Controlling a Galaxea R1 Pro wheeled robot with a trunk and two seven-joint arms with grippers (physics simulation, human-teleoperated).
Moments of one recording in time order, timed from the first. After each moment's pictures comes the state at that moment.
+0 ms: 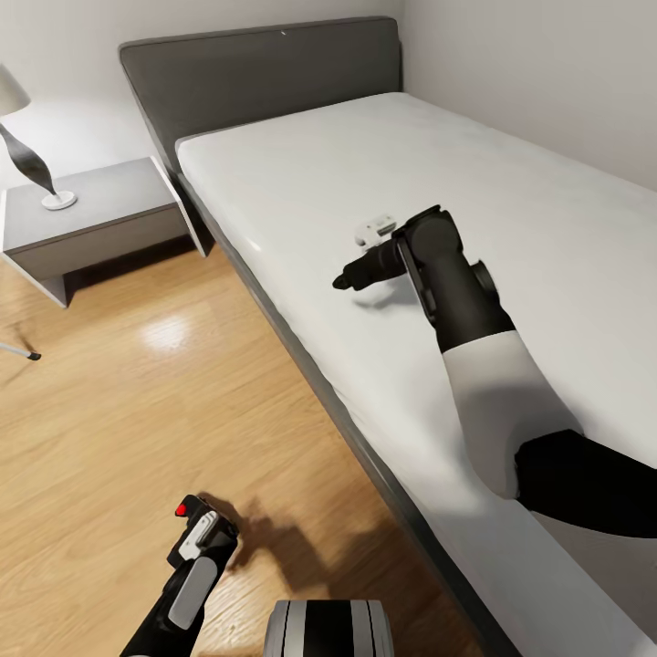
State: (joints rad) left arm -0.43 -0.12 0.22 -0.70 0.74 0.11 0.36; right arm -1.43 0.17 0.18 -1.02 0.56 1.04 0.74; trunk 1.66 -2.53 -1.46
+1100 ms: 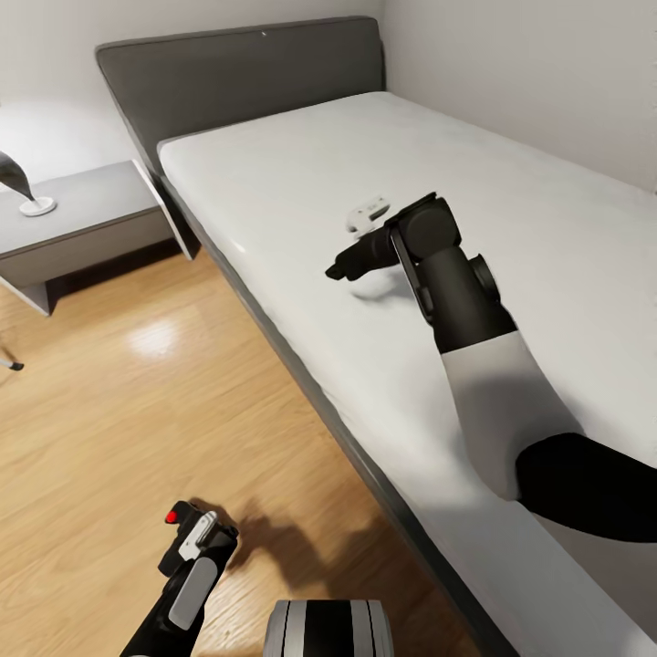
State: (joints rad) left arm -0.43 -0.12 0.22 -0.70 0.74 0.11 0.35; right arm -1.43 0.17 0.25 -1.12 0.57 1.04 0.73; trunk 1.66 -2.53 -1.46
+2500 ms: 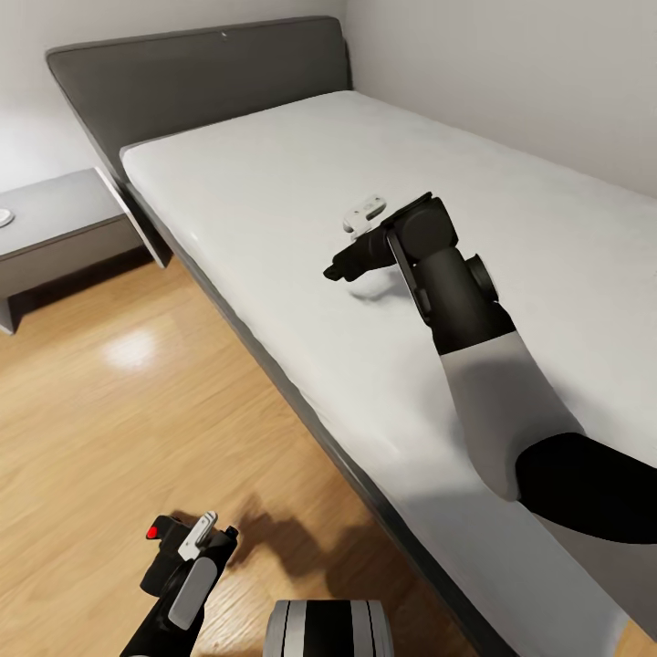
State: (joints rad) left arm -0.43 -0.12 0.22 -0.70 0.74 0.11 0.35; right arm -1.43 0.17 0.28 -1.13 0.57 1.04 0.73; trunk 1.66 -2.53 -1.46
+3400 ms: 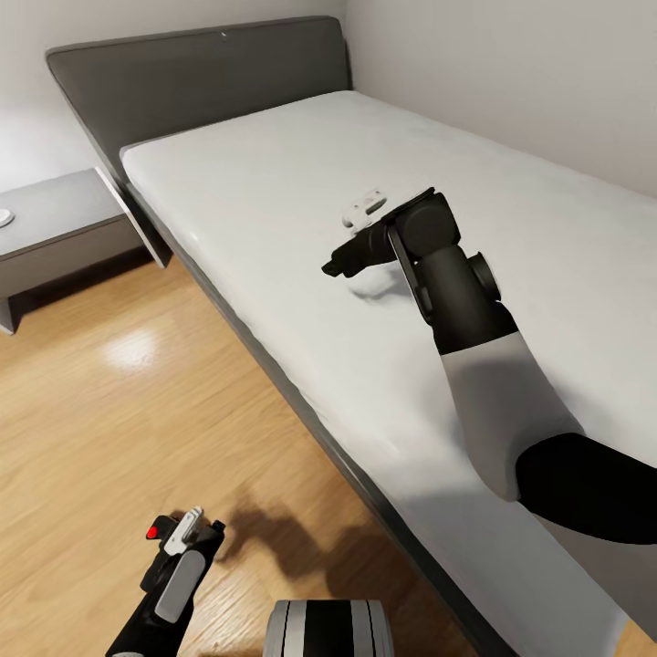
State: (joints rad) left arm -0.43 -0.09 0.22 -0.75 0.80 0.10 0.40; right arm -1.43 0.17 0.28 -1.16 0.57 1.04 0.73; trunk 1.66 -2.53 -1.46
